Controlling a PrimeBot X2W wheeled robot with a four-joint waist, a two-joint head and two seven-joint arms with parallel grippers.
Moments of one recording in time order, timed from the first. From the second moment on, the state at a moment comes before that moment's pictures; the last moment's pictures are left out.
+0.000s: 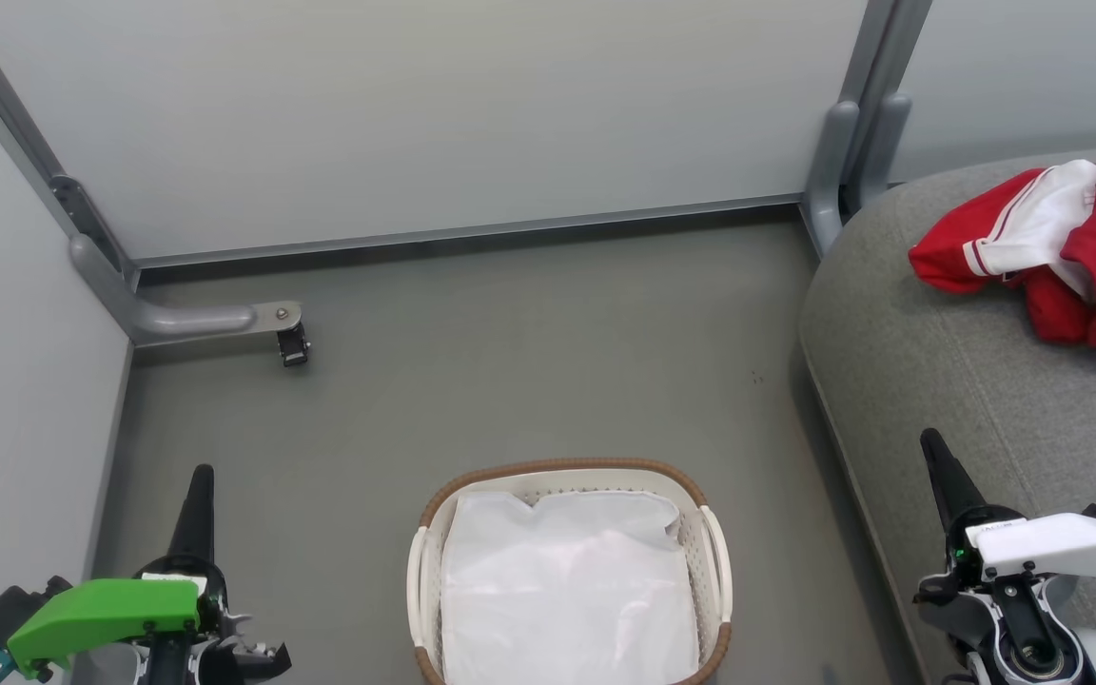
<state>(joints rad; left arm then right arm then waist) -0.07 0.05 0.08 0.25 -1.44 -0.12 0.05 -0.11 -0.05 -0.09 0.26 1.40 0.13 0.06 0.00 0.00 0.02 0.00</state>
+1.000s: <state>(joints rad) -0.10 0.05 0.11 0.25 -1.62 -0.13 0.11 -0.11 -0.05 -0.11 0.25 1.61 0.13 0.11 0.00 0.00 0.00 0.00</state>
